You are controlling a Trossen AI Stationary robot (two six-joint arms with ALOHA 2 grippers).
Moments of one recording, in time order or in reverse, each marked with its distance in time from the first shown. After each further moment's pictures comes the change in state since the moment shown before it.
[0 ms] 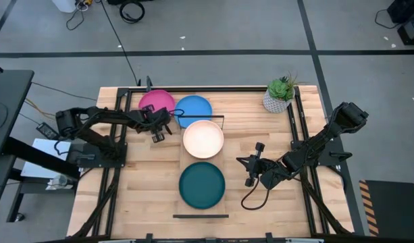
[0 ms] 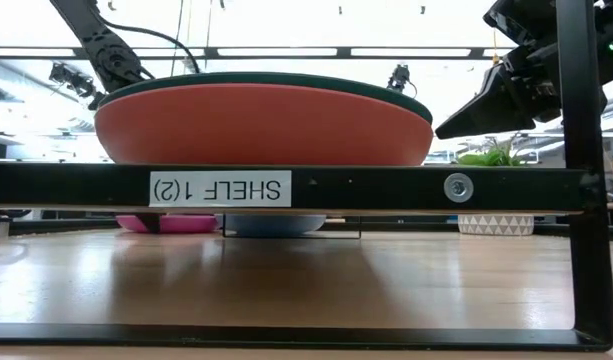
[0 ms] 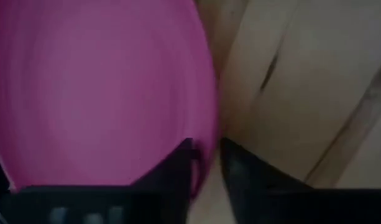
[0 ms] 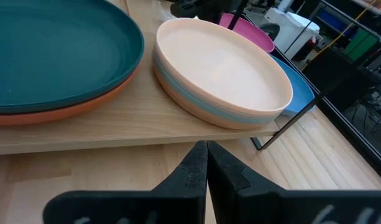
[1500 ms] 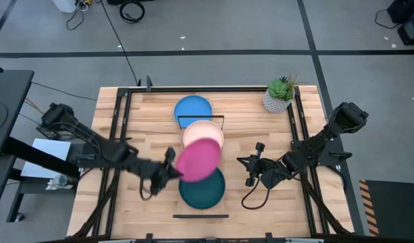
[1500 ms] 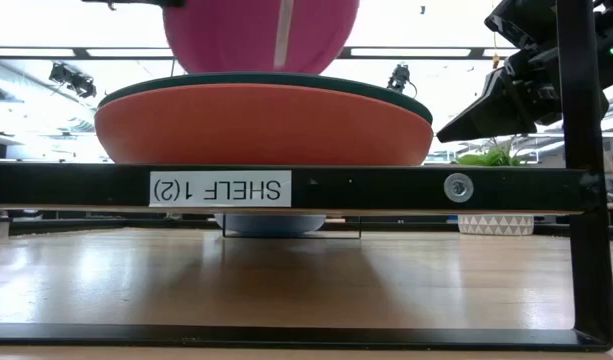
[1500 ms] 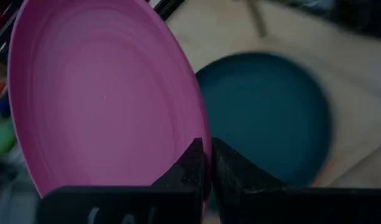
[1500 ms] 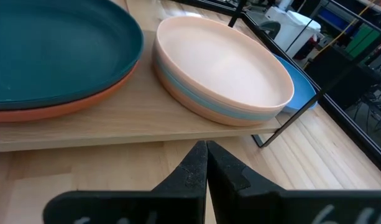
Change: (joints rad) left arm -0.969 -0.258 0.249 0.202 0.066 0.283; right arm -0.001 0.000 -0.014 0.015 -0.003 0.008
